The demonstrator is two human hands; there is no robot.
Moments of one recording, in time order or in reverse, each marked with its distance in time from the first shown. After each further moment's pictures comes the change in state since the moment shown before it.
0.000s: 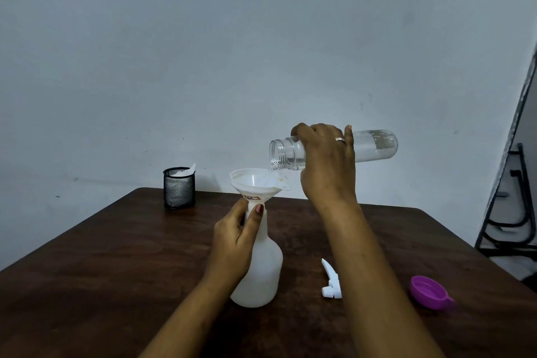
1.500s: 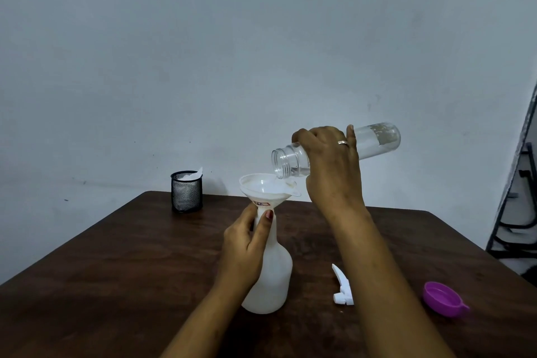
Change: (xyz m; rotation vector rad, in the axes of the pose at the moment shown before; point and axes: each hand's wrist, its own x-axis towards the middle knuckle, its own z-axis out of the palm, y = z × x) left_hand 0.001 -0.002 -0.001 -0.041 -0.018 -0.058; right_hand 0.002 -0.006 0.006 -0.009 0.036 -0.081
